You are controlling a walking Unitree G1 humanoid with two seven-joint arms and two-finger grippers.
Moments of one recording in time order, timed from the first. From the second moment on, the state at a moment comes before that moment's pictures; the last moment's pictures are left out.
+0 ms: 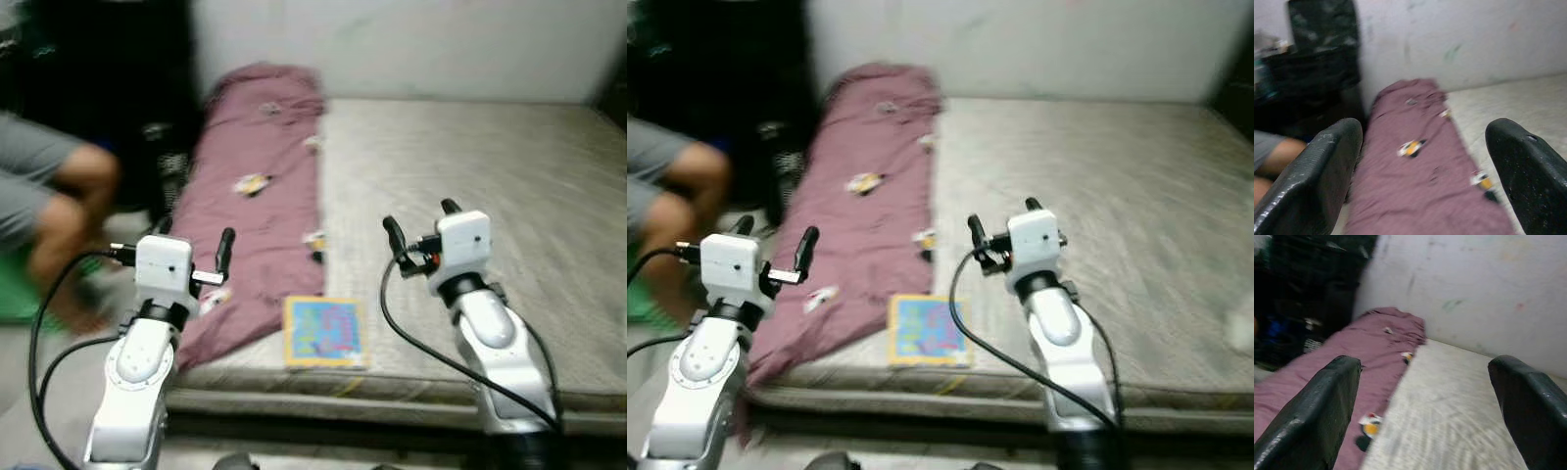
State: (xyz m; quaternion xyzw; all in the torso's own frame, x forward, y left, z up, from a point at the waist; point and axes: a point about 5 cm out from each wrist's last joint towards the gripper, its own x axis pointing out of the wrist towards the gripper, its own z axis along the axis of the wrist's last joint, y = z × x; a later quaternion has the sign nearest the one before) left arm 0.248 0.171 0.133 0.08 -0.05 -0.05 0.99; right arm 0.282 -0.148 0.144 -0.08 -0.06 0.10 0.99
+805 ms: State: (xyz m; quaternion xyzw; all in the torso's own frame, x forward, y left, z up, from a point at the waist) left arm 0.251 0.160 0.134 0.07 -0.05 -0.06 0.99; right arm 0.288 -0.163 0.138 -0.07 -0.05 0.04 1.00
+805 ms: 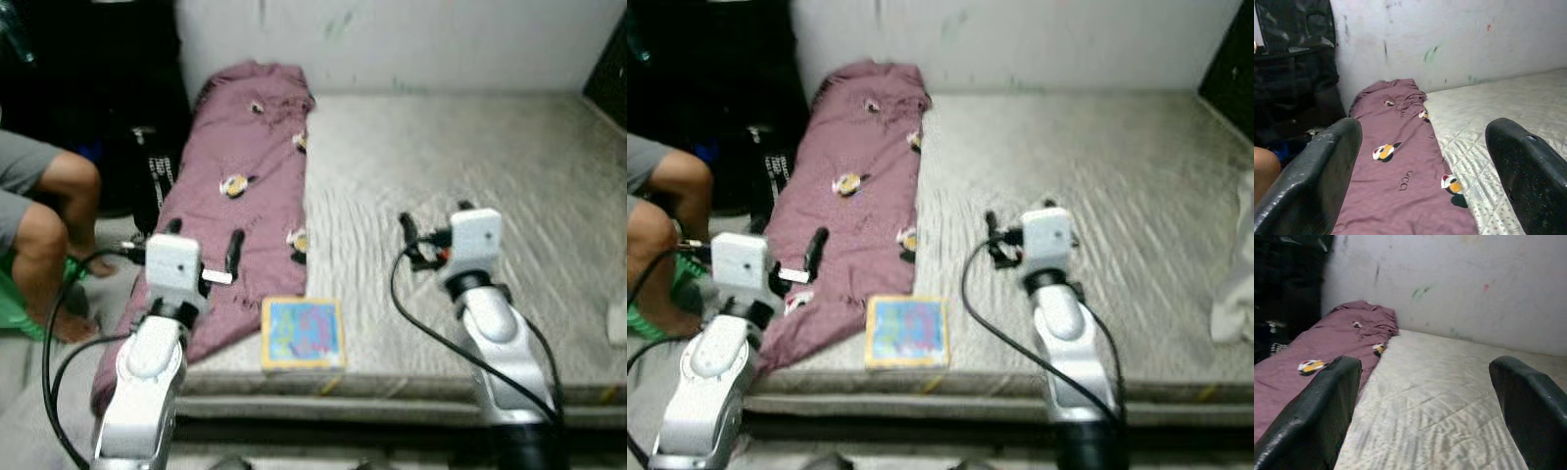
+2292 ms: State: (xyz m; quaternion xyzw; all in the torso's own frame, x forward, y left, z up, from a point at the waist) left arm 0.239 0.185 0.119 0.06 -0.05 0.07 0.99; right arm 0.309 -0.117 0.127 -0.06 -0.03 0.14 0.99
